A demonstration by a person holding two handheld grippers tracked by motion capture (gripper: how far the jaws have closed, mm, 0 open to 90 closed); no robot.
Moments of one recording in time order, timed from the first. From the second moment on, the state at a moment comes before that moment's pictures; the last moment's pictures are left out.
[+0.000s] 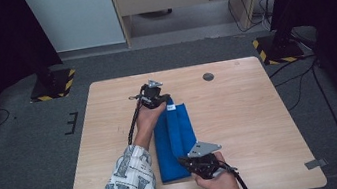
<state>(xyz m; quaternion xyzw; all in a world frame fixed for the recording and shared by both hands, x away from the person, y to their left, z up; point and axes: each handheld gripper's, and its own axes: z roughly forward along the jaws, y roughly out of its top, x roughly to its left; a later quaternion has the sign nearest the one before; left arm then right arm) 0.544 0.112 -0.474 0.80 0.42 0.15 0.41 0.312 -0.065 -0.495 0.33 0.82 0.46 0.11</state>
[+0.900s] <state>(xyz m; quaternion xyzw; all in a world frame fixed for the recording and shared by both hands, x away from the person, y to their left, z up) 0.546 0.094 -0.487 0.80 0.43 0.13 0.41 0.313 -0.096 -0.511 0.36 0.82 0.42 0.12</state>
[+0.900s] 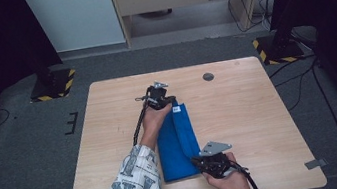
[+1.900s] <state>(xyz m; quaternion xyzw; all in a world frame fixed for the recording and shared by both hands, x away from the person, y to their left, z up) 0.517 0.105 -0.475 0.80 0.41 0.13 0.43 0.323 -0.117 -0.508 0.40 0.81 0.42 0.11</state>
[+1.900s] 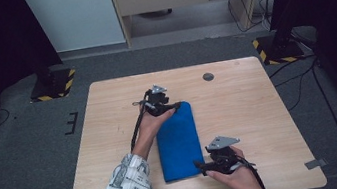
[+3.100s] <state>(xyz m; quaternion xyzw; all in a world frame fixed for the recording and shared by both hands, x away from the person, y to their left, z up) 0.486 0.158 -0.478 0.81 0.41 0.14 0.40 0.419 -0.114 -0.489 0.39 0.82 0.41 0.14</state>
